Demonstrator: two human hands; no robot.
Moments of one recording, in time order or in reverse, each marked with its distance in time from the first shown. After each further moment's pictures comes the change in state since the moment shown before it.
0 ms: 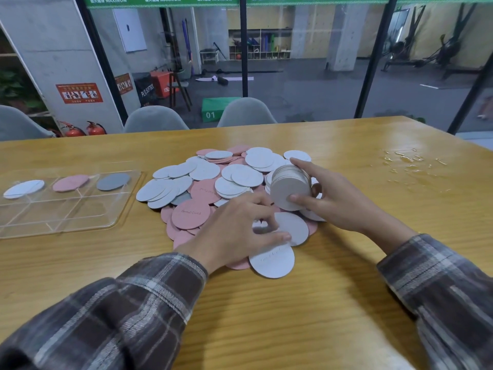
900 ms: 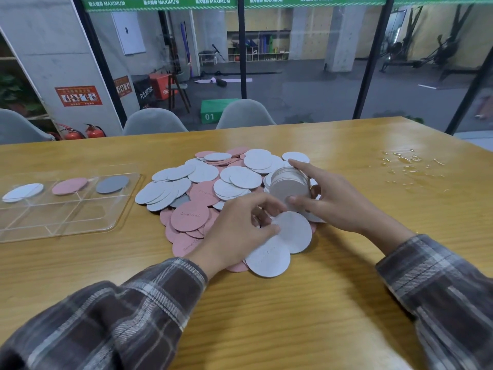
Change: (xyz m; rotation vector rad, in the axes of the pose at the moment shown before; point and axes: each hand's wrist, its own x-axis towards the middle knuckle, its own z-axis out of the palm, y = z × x) left_hand 0.003 0.014 0.001 -0.331 0.035 -0.171; right_hand 0.001 0.001 -0.001 0.010 -0.008 0.041
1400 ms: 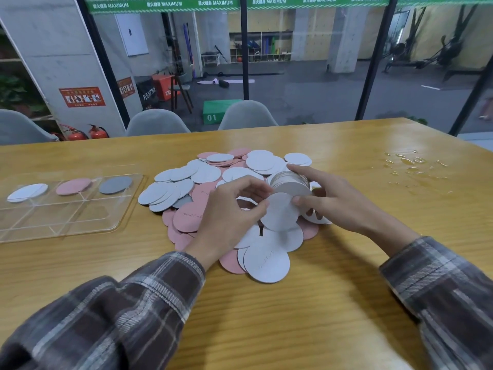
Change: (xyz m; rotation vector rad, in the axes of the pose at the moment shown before) left_hand 0.010 -0.004 -0.013 -0.122 0.213 0.092; right_hand -0.003 -0.005 -0.001 0.200 -0.061 0.101
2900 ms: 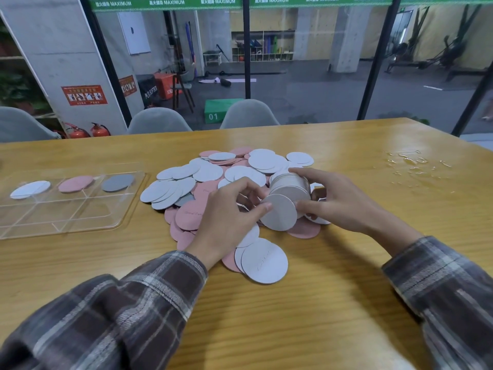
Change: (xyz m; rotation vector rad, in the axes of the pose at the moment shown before) left_hand -0.005 -0.005 -0.001 0.082 0.025 -0.077; right_hand -0.003 -0.008 0.001 -0.048 0.012 -0.006
